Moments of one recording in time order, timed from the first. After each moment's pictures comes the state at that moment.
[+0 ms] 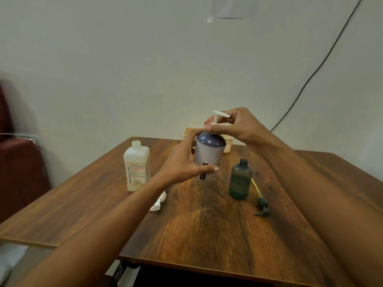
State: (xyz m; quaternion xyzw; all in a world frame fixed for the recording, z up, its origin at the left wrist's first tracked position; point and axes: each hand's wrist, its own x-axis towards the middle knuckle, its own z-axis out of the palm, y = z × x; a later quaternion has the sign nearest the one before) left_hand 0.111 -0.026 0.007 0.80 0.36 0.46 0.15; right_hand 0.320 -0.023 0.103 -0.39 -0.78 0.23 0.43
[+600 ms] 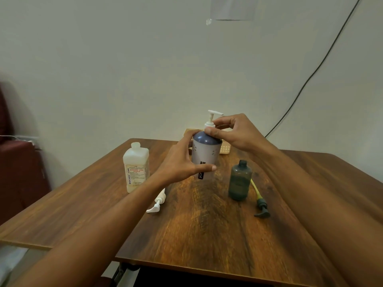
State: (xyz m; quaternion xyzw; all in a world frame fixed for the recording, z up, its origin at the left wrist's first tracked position) left_hand 0.107 -0.024 0.010 0.79 0.36 0.46 0.15; right_hand 0.315 -0.026 0.088 -0.43 -0.76 0.18 0.45
